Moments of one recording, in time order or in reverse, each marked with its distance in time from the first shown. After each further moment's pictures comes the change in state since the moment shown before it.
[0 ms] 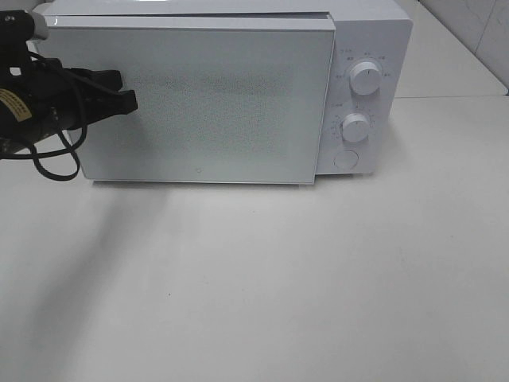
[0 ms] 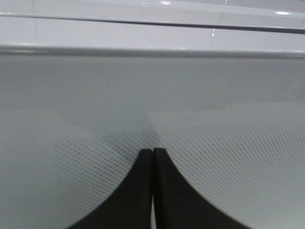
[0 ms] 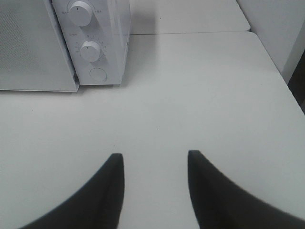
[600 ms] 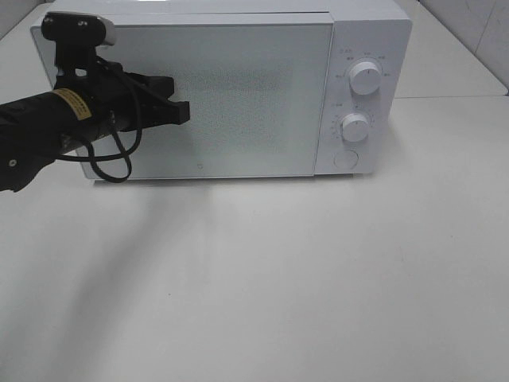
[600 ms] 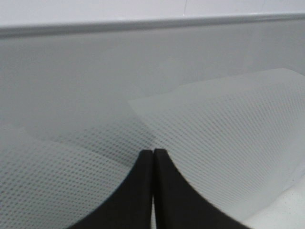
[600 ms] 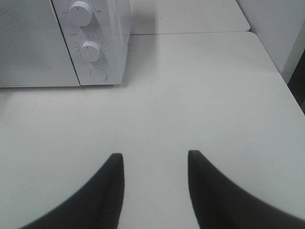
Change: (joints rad) left arm -0.120 0.104 -0.138 -0.041 0.062 0.078; right arm 0.000 0.000 0.000 0.000 0.000 0.000
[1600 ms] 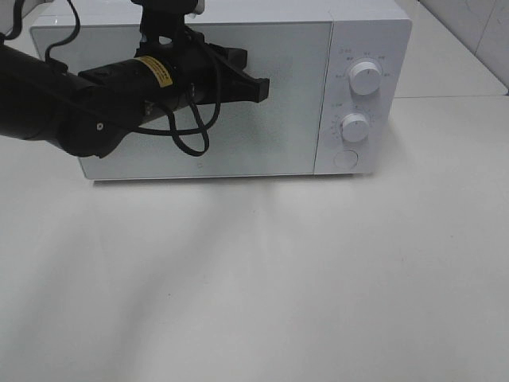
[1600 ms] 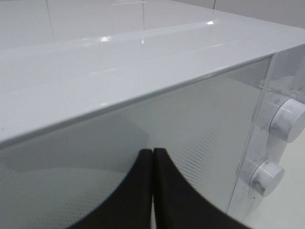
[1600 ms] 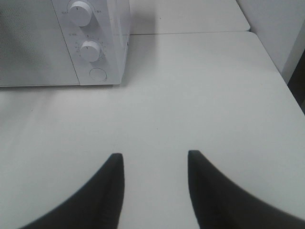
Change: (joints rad) left arm -0.188 0.045 -0.216 -0.114 0.130 0.127; right arm 0.000 0.000 0.000 0.000 0.000 0.000
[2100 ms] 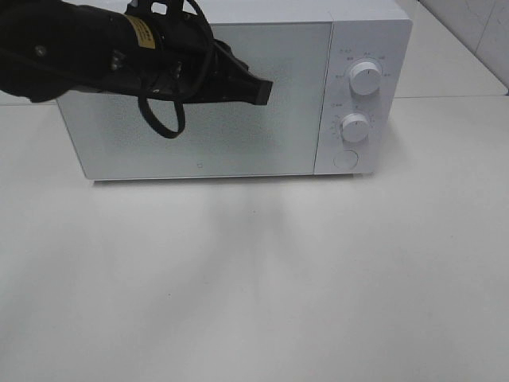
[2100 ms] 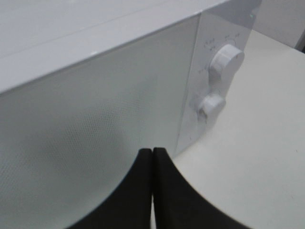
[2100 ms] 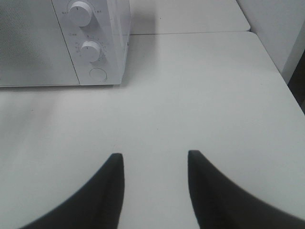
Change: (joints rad) left arm -0.090 -0.242 -0.004 -0.048 0.549 0.058; right arm 0.000 0.000 0.000 0.000 0.000 0.000
